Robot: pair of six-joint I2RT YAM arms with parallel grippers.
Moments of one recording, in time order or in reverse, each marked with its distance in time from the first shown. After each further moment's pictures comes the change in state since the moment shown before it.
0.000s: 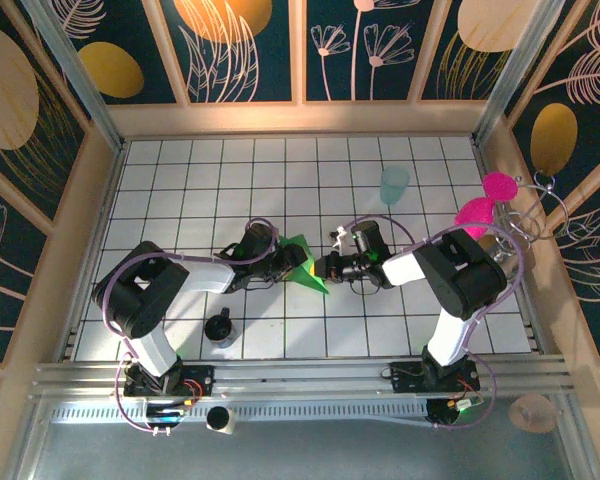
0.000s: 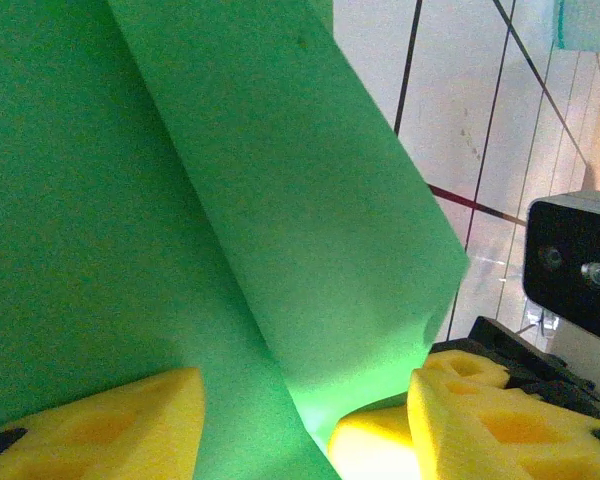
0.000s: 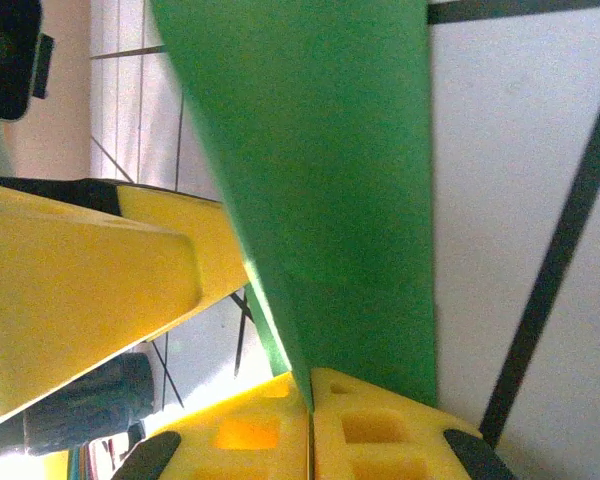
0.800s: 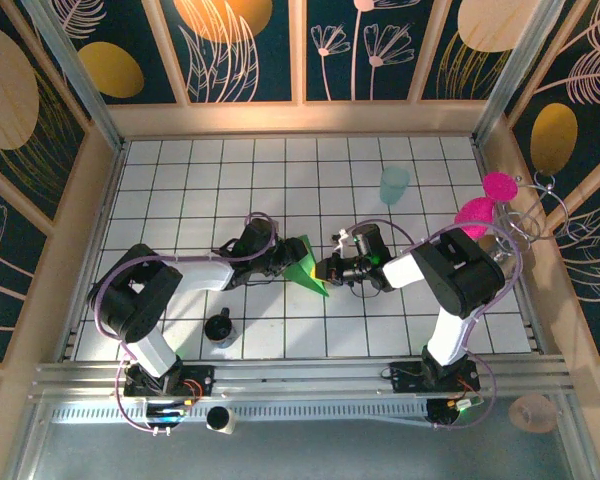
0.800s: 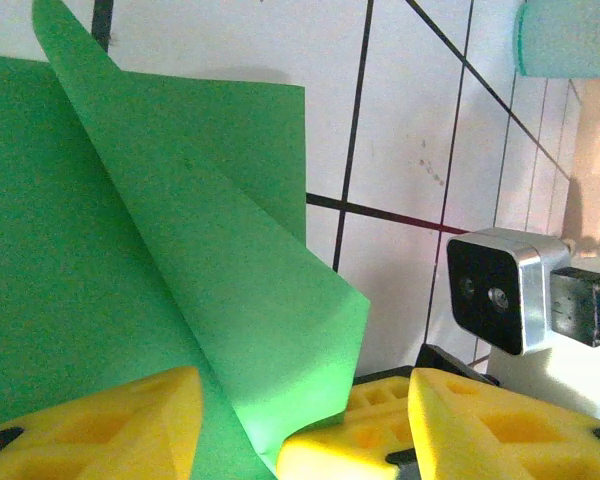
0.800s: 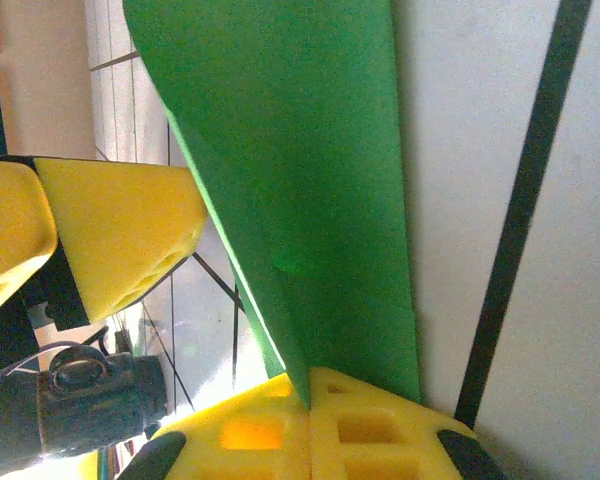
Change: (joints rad) left arm 0.000 -0.039 0.043 -0.063 -0.049 0.040; right arm 0.000 0.015 -0.029 0.056 -0.011 0.081
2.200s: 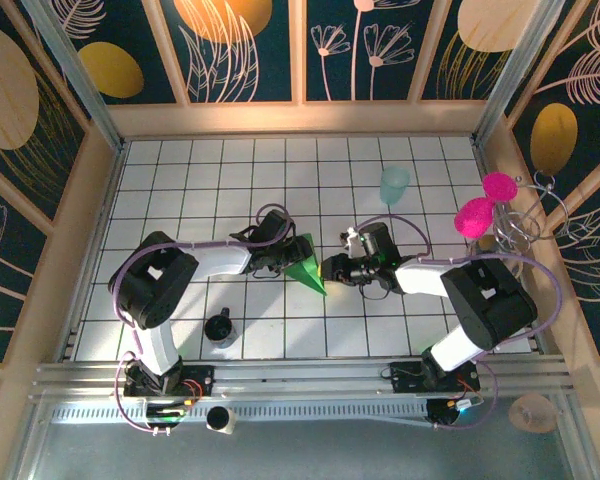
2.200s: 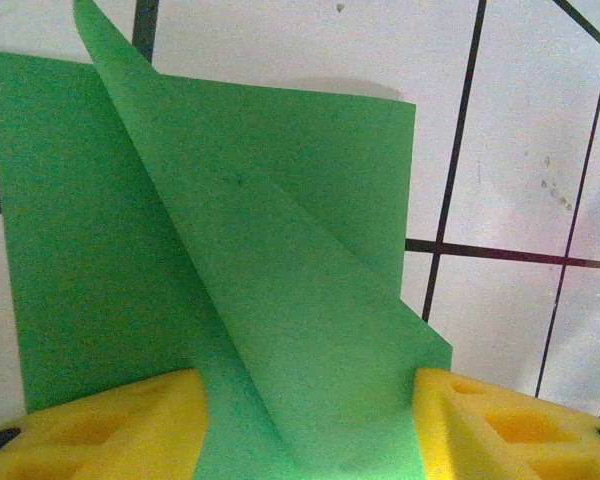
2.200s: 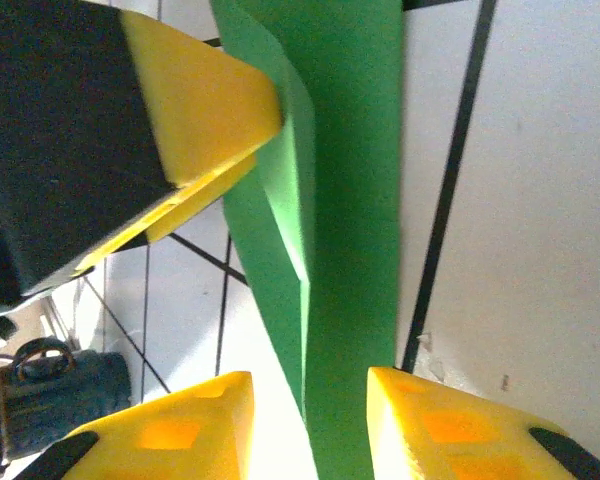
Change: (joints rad) left arm -0.020 0.140 0.218 -0.294 -0.107 0.089; right arm 0.009 -0.239 -0.026 -0.278 0.156 -0.113
